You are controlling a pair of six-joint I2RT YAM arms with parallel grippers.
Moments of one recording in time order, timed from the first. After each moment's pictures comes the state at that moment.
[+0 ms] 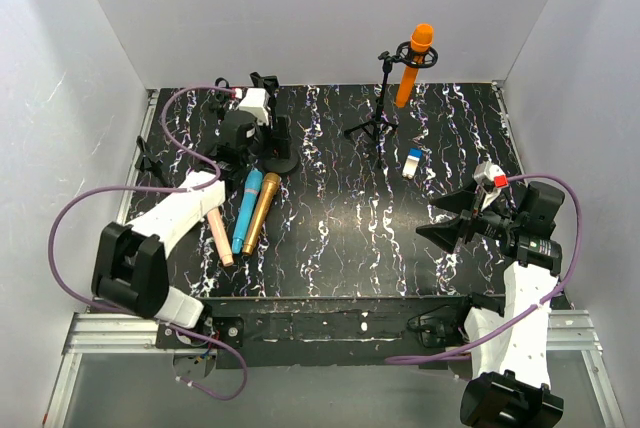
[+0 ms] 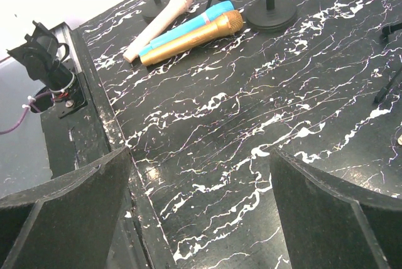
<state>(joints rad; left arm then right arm) -0.41 1.43 1.06 -0.03 -0.07 -0.22 -0.32 0.68 0.66 -0.61 -1.43 -0.37</state>
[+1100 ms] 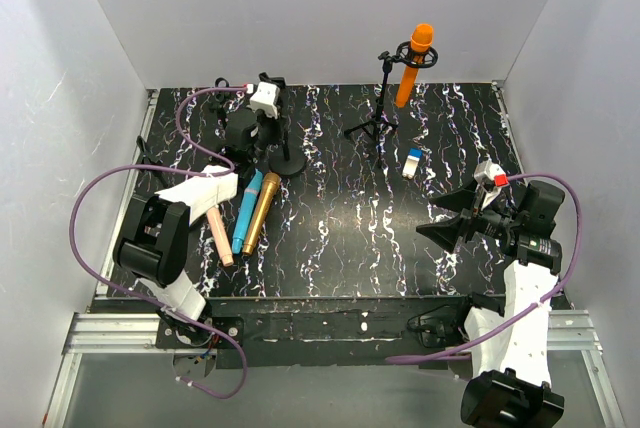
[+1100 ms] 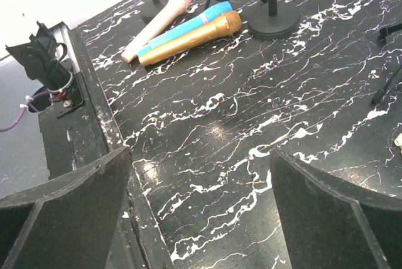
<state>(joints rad) -0.37 1.67 1.02 0.51 0.00 -0.03 -0.32 0.69 0.66 -0.59 -1.43 -0.37</state>
